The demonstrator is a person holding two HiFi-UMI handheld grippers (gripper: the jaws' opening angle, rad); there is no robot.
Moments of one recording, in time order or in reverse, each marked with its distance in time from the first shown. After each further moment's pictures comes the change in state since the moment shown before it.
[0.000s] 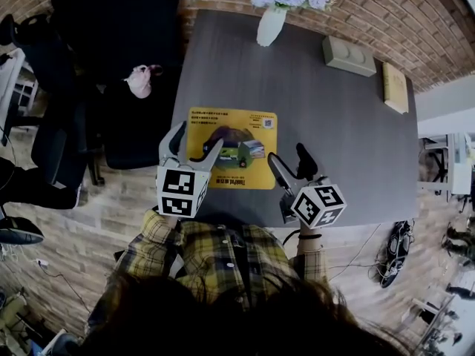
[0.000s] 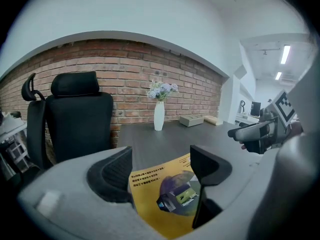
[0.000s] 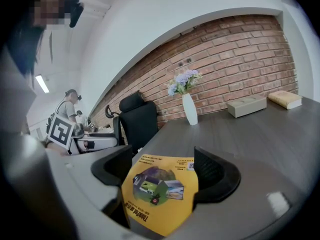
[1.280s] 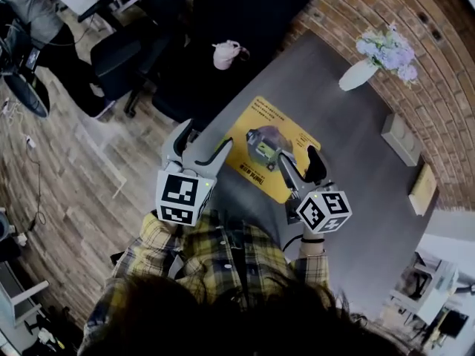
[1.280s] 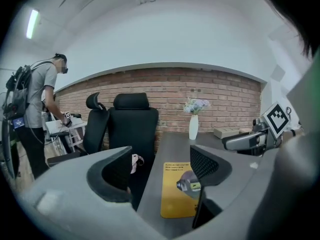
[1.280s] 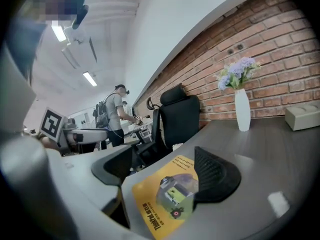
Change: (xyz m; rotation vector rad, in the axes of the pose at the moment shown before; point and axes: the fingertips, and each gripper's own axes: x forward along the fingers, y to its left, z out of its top) left arm -0.159 0.004 -0.017 -0.146 -0.157 0.508; right arm 0.029 0.086 -0.002 -0.223 0.073 0.482
